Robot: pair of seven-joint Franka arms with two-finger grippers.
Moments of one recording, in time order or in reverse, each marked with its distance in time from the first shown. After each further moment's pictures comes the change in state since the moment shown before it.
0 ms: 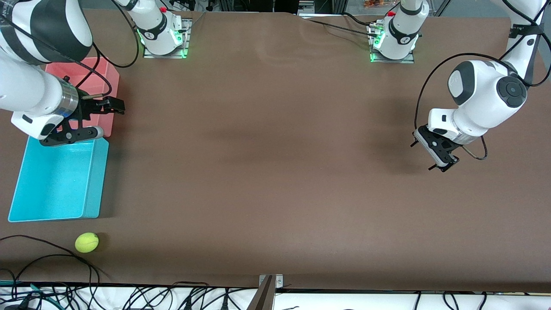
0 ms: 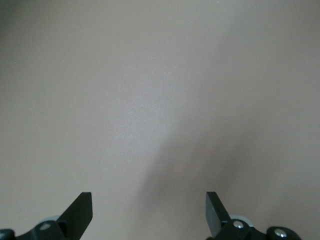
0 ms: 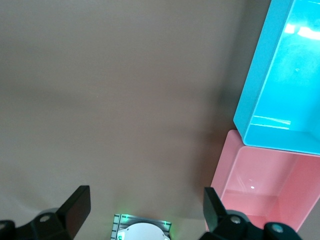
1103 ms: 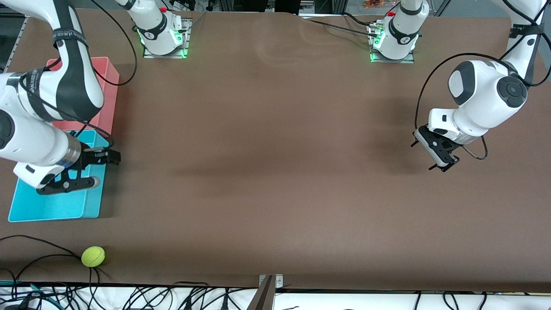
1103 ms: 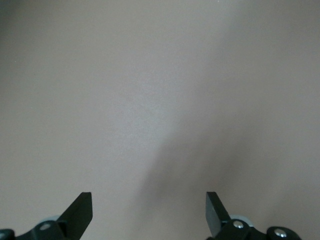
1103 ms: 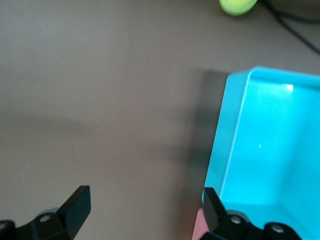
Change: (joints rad) left arm 0.000 0.000 0.002 -0.001 0.000 0.000 0.000; right arm -0.030 0.259 -0.016 0.139 -0.106 0.310 -0.003
